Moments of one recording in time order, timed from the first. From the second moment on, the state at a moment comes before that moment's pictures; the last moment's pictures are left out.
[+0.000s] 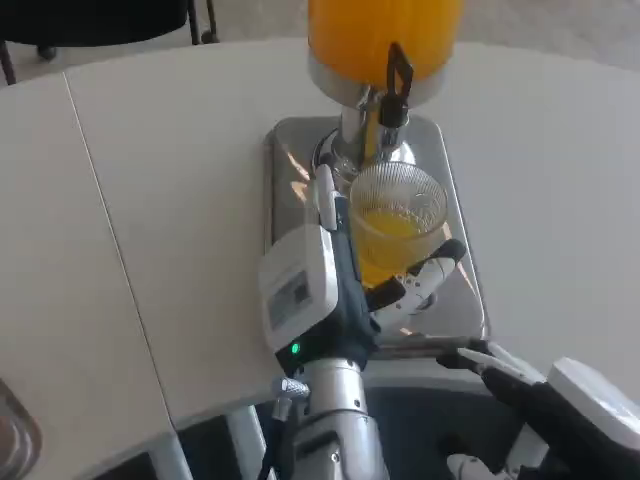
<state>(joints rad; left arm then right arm) -0.51 -0.16 -0.36 0.36 0.68 0.27 0.62 0.23 -0.23 0.08 -0.98 -0.81 0.47 0.74</state>
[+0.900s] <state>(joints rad) -0.53 -0.15 -0.33 0.45 0.64 0.25 0.66 0.21 -0.25 0.09 -0.96 -0.80 0.51 0.73</state>
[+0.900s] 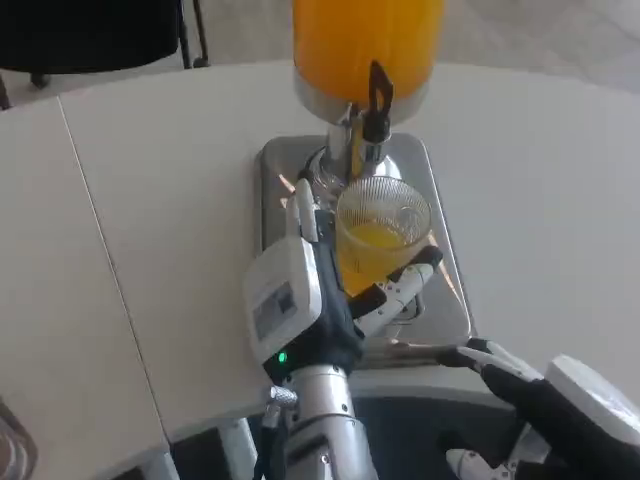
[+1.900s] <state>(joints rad) -0.70 -0.10 -0.34 0.58 0.55 0.30 0.63 0.18 -0.27 0.13 -0.94 -0.76 0.54 0.70</state>
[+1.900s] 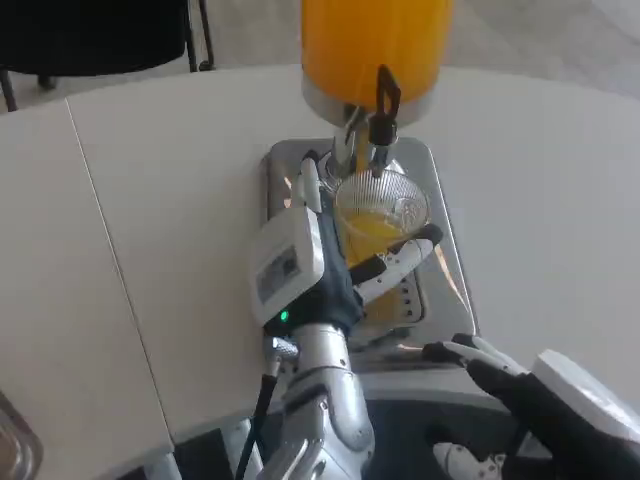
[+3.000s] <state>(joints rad) -0.73 -0.10 -0.30 0.70 0.44 0.16 0.78 0.05 -0.28 0.18 -0.86 -0.76 0.63 0.69</state>
